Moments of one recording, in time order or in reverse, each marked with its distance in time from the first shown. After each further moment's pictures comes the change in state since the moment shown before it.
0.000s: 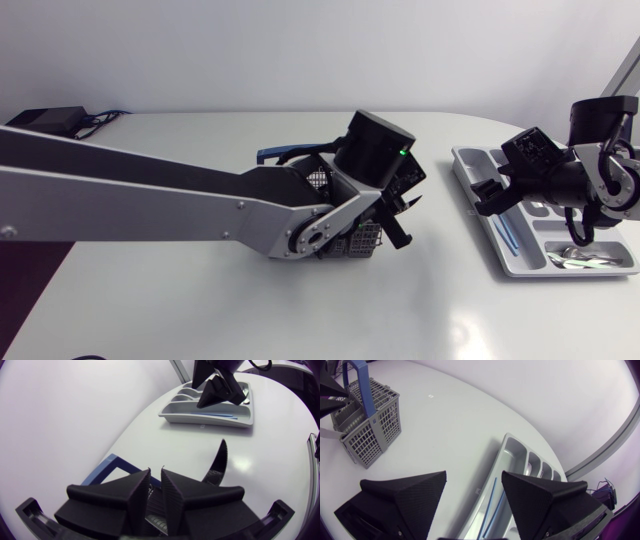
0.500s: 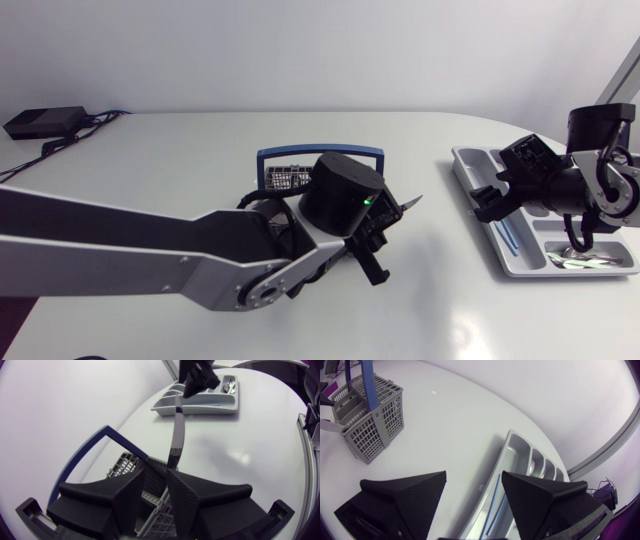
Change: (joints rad) left arm -0.038 -0.134 -0.251 0.111 -0.010 0.008; right arm 0.000 -0.006 -0.028 0.006 -0.004 -0.008
